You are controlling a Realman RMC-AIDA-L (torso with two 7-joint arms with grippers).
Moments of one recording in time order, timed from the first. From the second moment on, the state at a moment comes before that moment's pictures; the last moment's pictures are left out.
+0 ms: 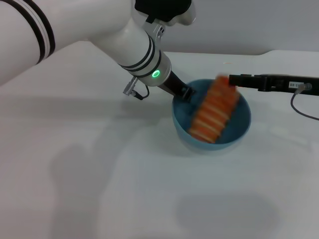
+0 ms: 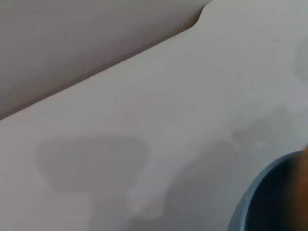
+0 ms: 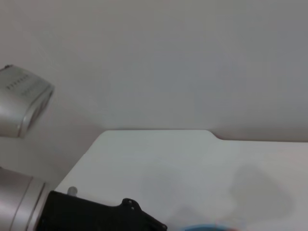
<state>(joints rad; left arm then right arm) -1.02 -2.07 1.71 0.62 2.33 0.88 -2.87 0.63 2.07 -0.88 -0.68 -1.95 -1.22 2.03</state>
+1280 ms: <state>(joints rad) -1.00 -2.08 1.92 0.66 2.33 0.50 -2.87 0.31 2.07 -0.46 -0.63 -1.67 -1.10 1.31</state>
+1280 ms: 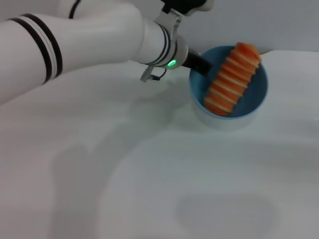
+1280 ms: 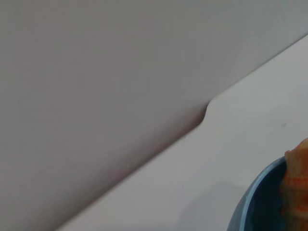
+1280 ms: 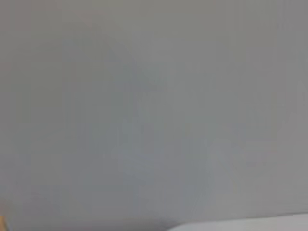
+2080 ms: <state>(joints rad) -0.97 -2.08 2.23 0.66 2.34 0.03 -2.86 0.31 2.07 -0.38 -0.33 -1.31 -1.12 0.77</state>
